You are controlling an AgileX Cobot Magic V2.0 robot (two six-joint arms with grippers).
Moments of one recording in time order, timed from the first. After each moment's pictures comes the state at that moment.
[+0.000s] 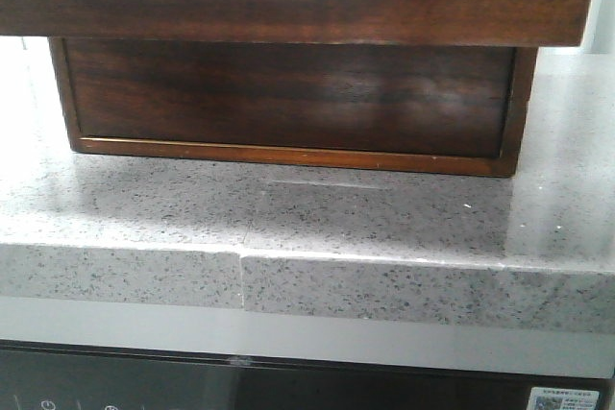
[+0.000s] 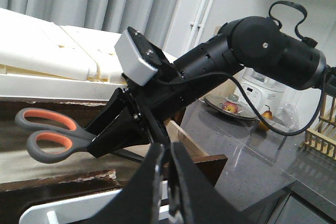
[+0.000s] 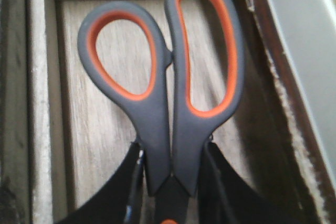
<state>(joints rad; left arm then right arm) -0.35 0.37 -0.73 -1.01 0.59 0.56 0.67 1.65 -1.72 0.17 0.98 -0.59</state>
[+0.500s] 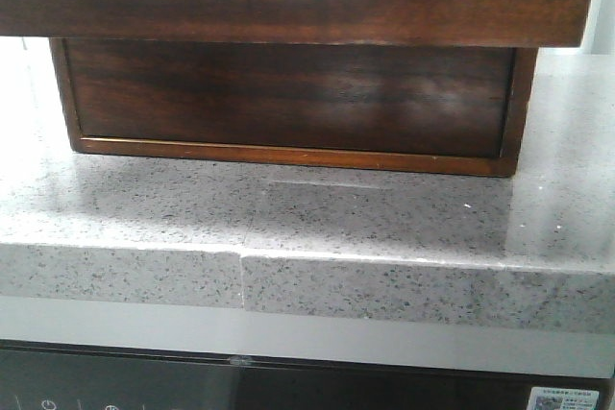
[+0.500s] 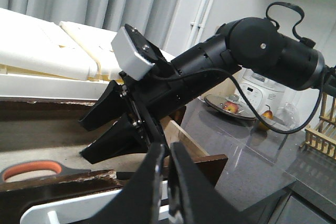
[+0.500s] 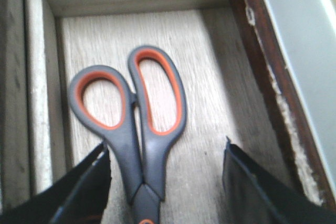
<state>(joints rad) -0.35 0.37 -0.73 -1.00 0.59 0.56 0.68 1.64 -1.72 0.18 0.93 -0.56</state>
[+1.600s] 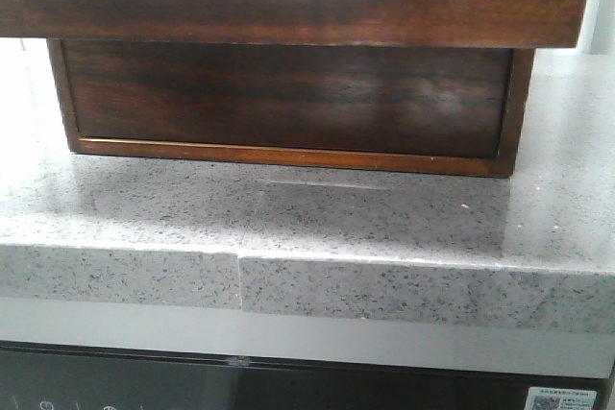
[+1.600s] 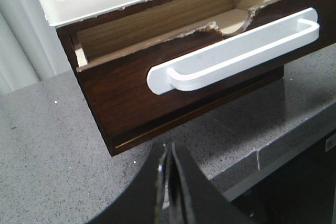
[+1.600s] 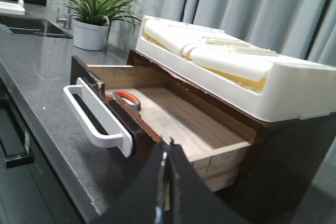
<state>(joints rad) -0.35 0.04 -0.47 -0.39 0.67 0.56 0.58 0.13 -0.59 0.20 0.48 -0.40</state>
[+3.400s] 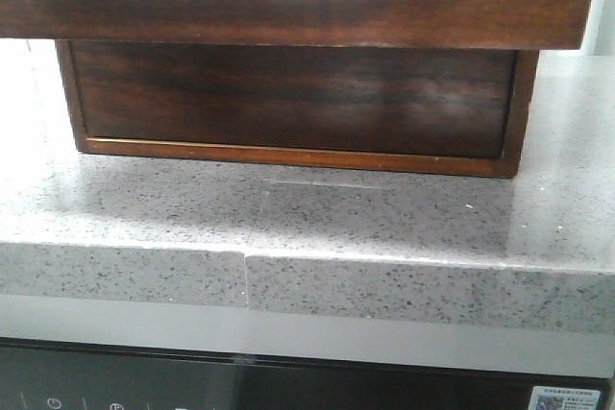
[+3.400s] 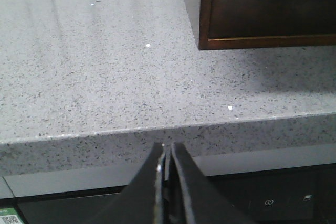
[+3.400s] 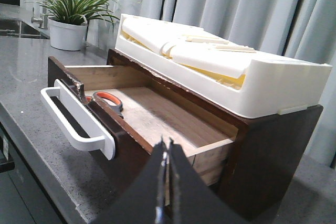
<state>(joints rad) -0.24 0.00 0.00 0.06 0.31 -0.05 0.53 0.13 -0.58 0.19 0.46 -0.39</state>
